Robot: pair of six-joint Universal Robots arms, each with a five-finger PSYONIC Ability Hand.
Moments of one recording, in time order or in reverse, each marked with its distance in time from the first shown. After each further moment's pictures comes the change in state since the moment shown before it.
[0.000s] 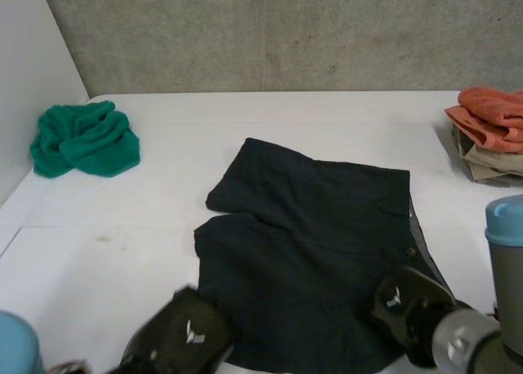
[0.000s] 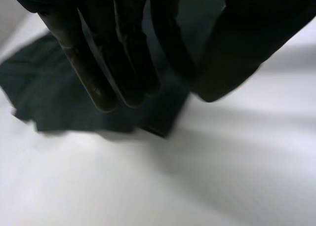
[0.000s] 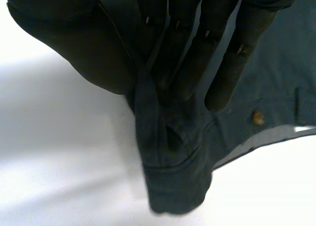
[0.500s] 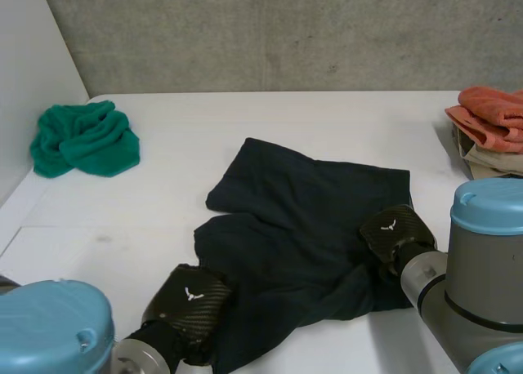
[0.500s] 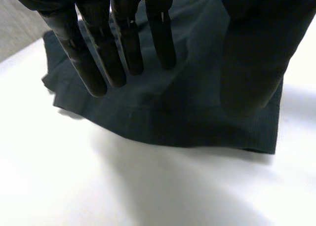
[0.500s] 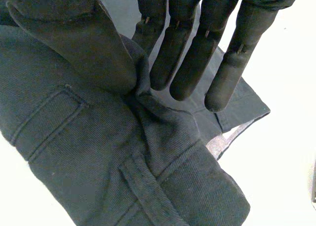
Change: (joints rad) left arm 0.031 -0.190 0.019 0.235 -0.098 -0.340; right arm -0.018 0.197 -0.090 -0.434 0.093 0.366; left_hand -0.399 -0.431 -0.449 -0.457 -0.449; right_hand 0.000 0.000 0.000 0.000 0.002
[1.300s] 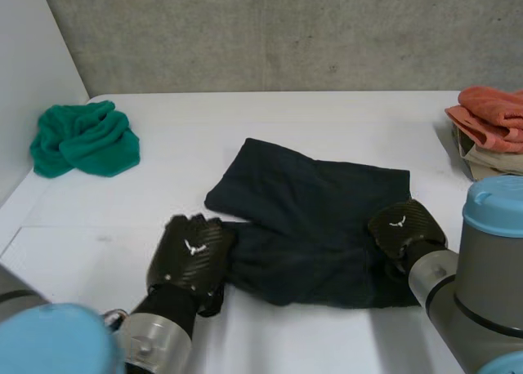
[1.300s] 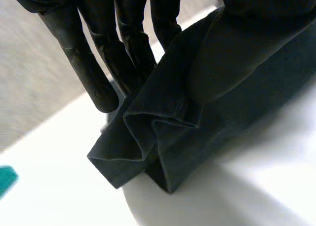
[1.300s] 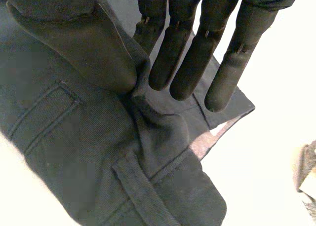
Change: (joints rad) left arm -0.108 -0.018 0.070 0.242 -0.246 0.007; right arm -0.001 -0.050 0.017 0.010 0.033 0.016; left_hand 0.532 0.612 0.594 0.620 0.600; right_hand 0.000 0.000 0.000 0.000 0.001
